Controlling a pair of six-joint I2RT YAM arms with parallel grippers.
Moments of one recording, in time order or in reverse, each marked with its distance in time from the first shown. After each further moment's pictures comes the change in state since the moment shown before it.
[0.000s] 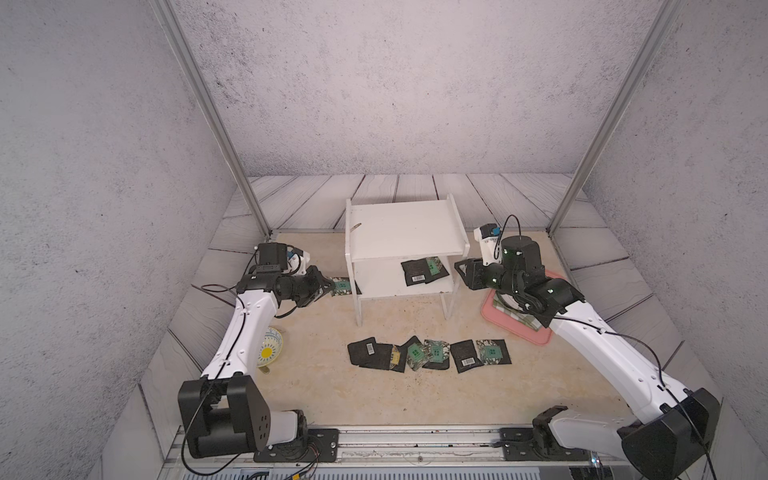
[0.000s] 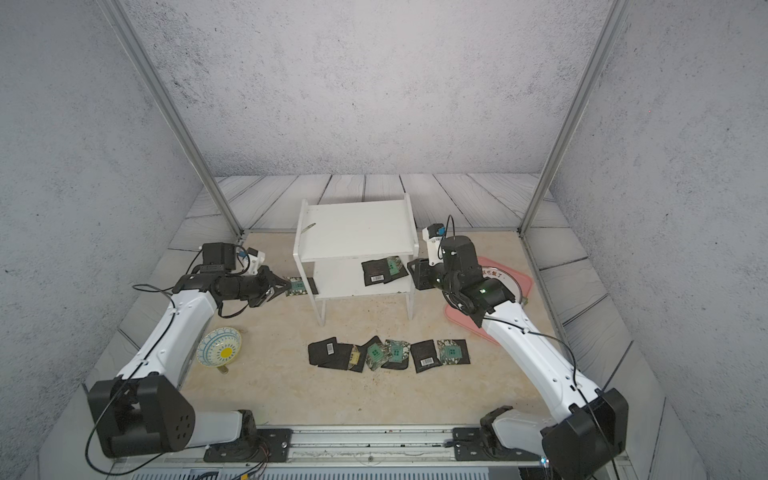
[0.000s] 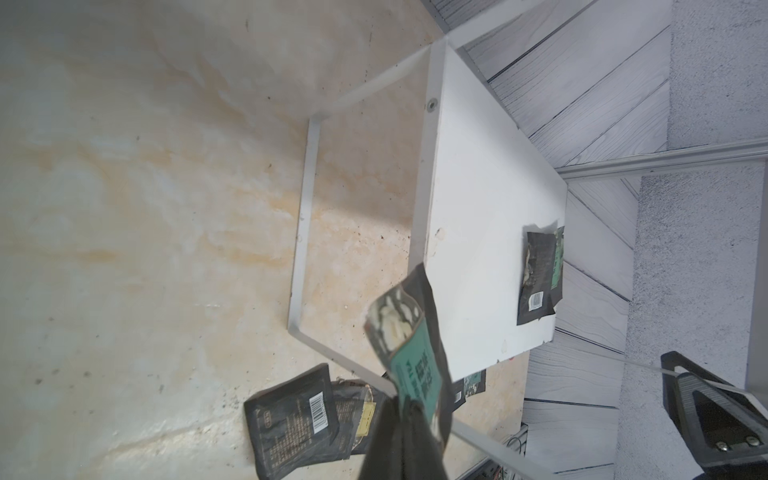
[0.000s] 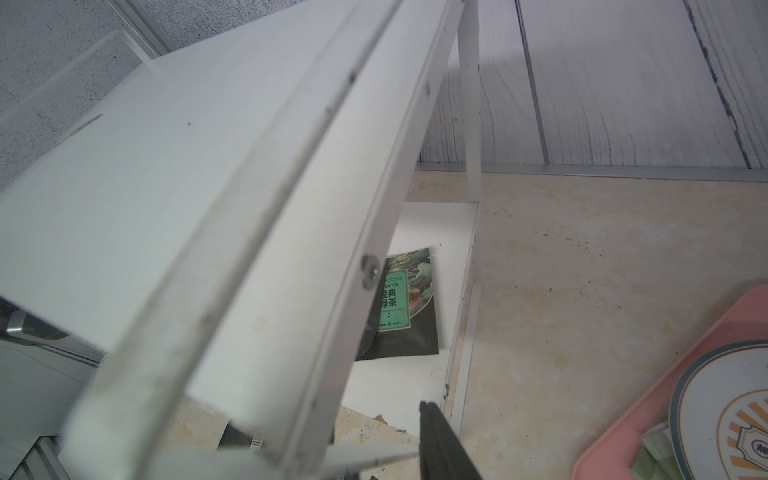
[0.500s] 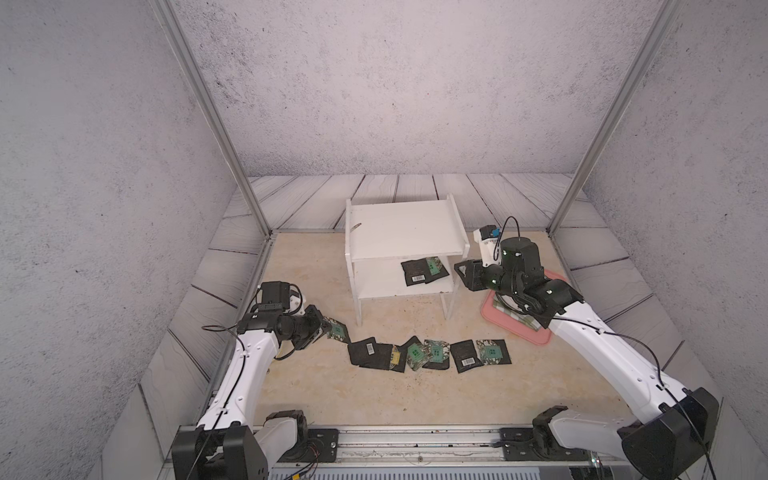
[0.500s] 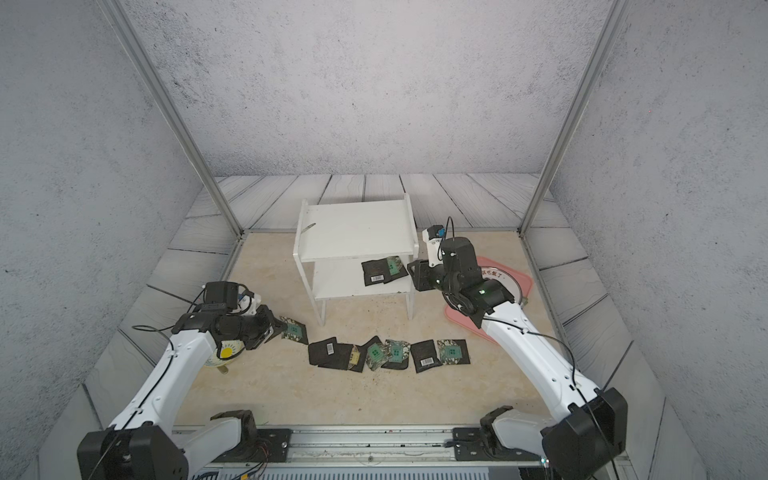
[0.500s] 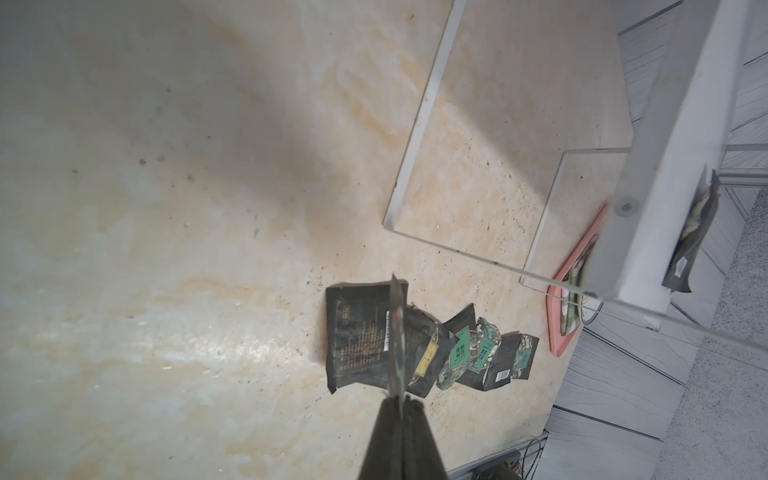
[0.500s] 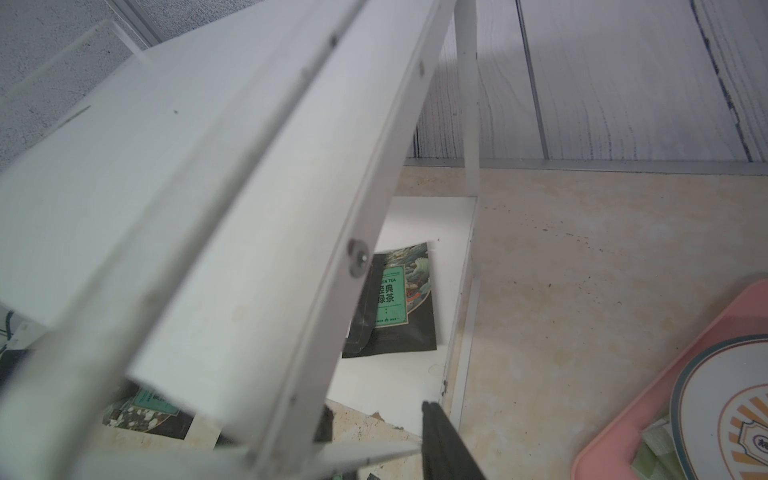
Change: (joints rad) left arm 0.002 -0.231 -0.339 -0.052 -0.101 -0.099; right arm 0.000 0.000 -0.014 0.007 -0.003 0.003
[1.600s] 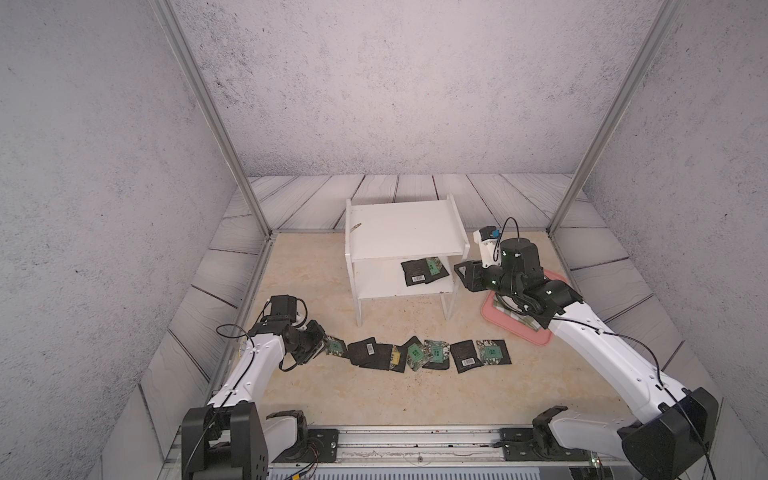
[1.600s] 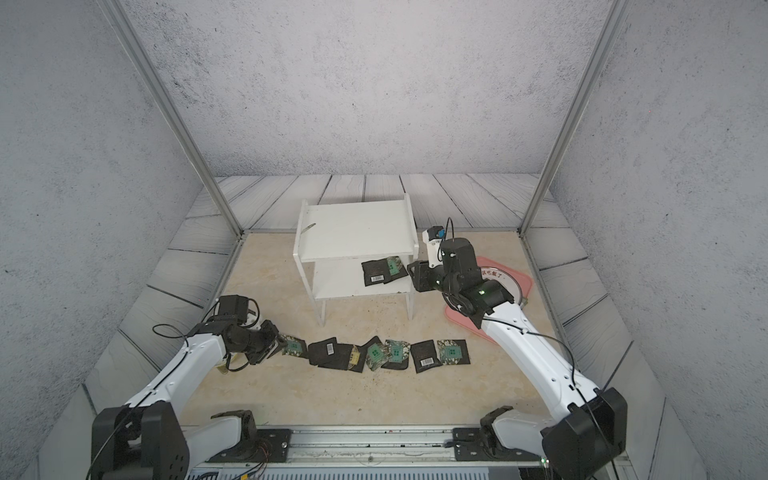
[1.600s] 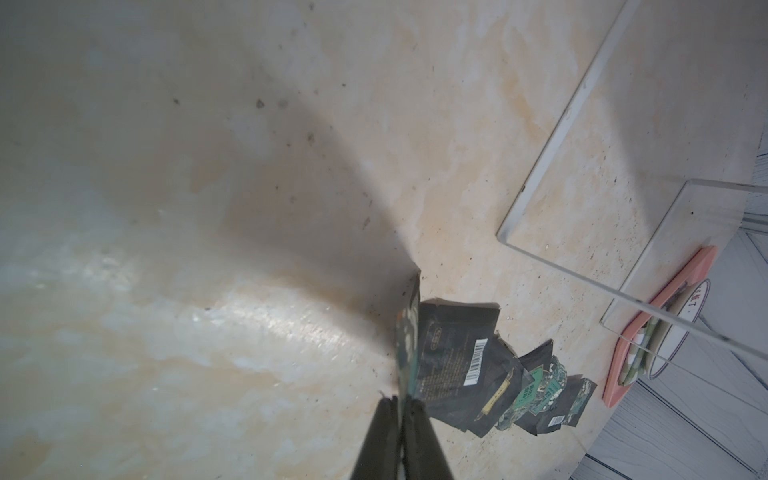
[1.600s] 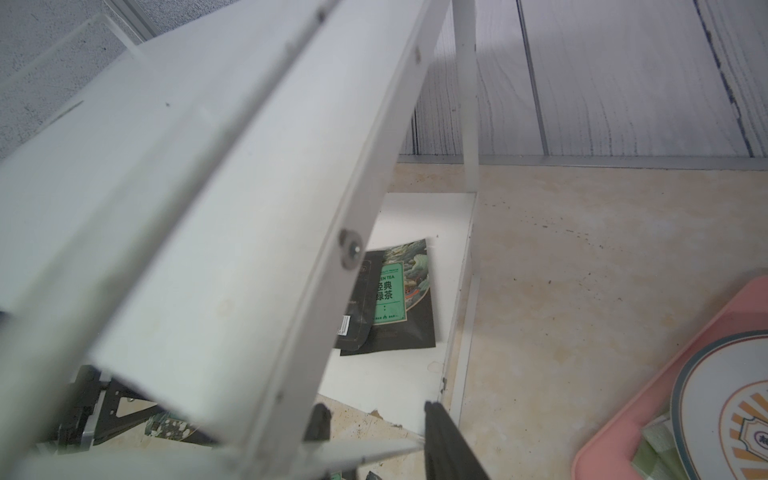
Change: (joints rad) left arm 0.000 0.066 -0.146 0.100 -0.111 -0.056; right arm 0.000 0.000 -0.007 0.000 0.000 0.000
